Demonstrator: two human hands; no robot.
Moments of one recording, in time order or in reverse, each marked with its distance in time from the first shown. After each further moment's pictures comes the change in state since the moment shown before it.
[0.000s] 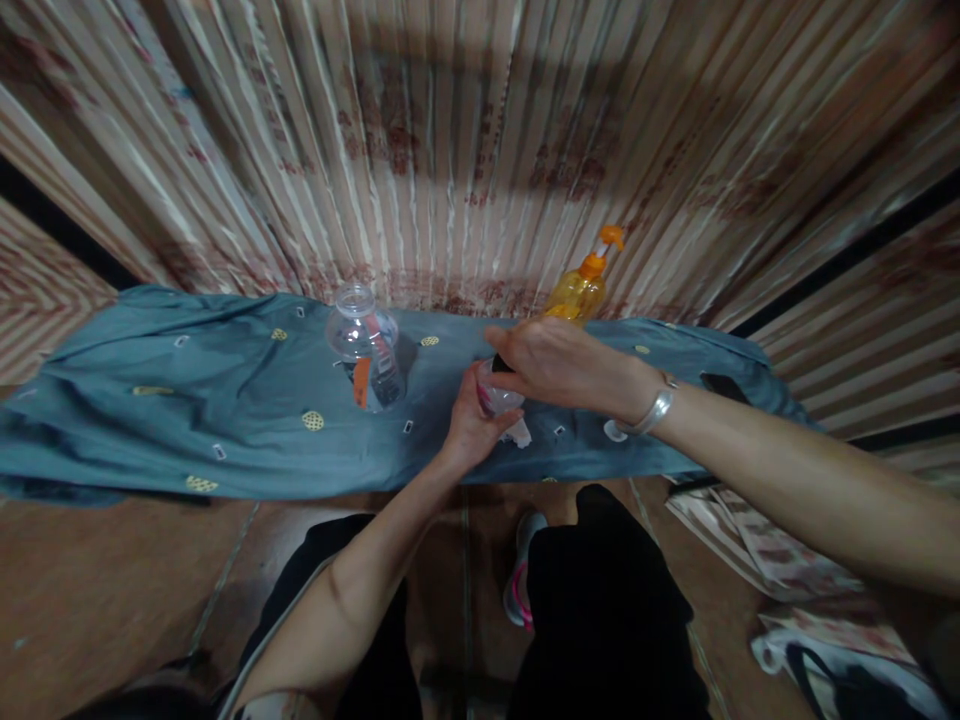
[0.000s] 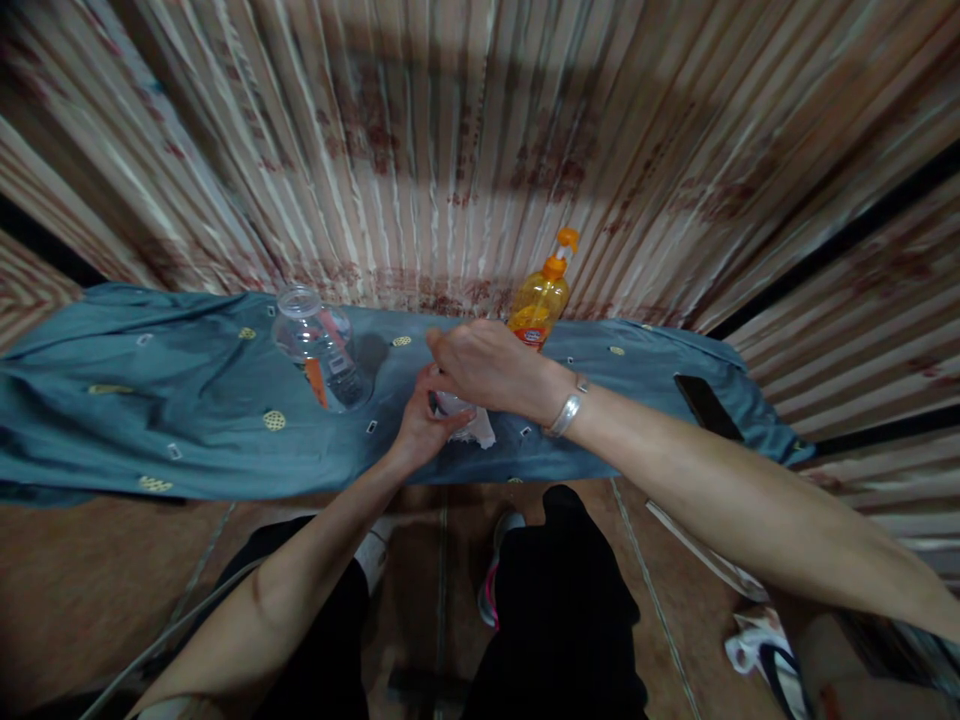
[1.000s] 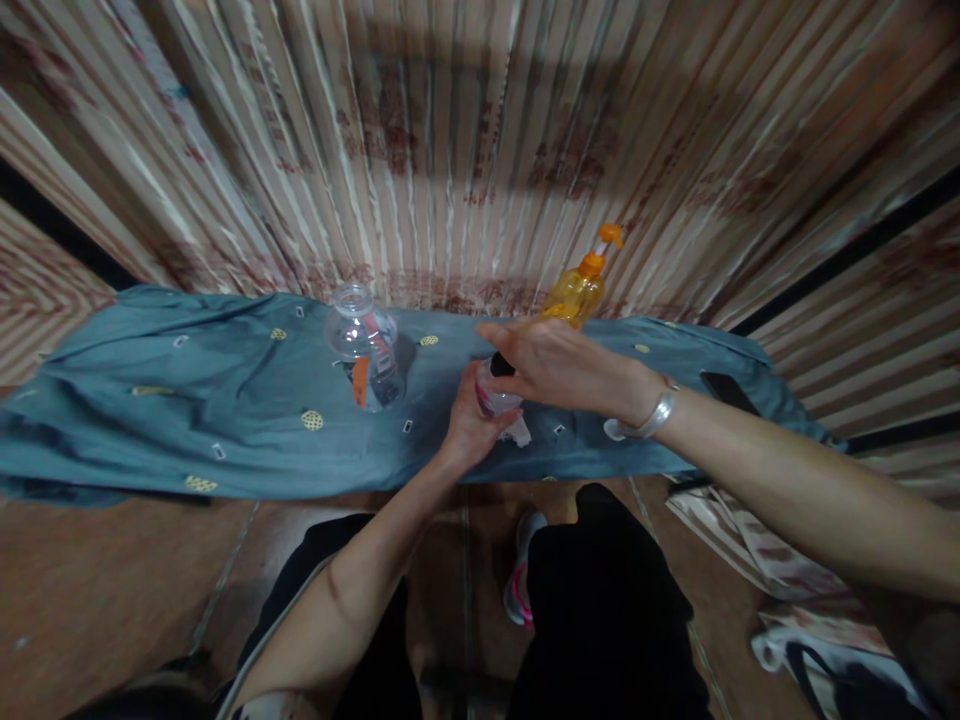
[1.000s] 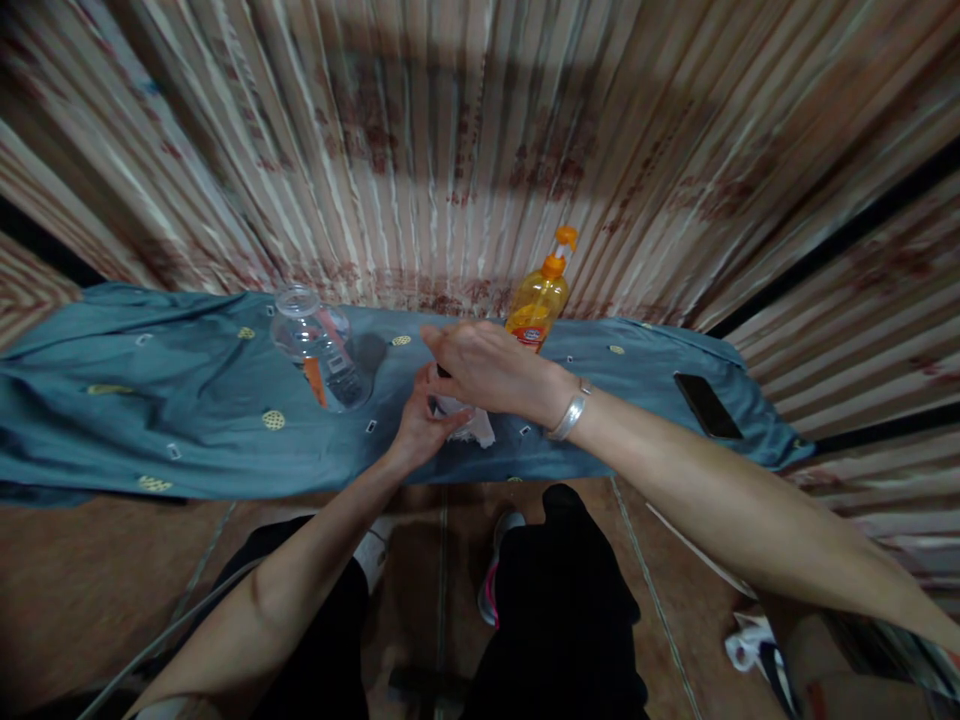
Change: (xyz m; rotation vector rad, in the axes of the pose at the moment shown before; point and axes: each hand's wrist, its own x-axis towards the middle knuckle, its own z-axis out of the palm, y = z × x) left_hand -0.001 0.001 0.000 -0.011 -0.013 0.001; right_hand 0.000 0.003 0.008 0.152 0.042 0.014
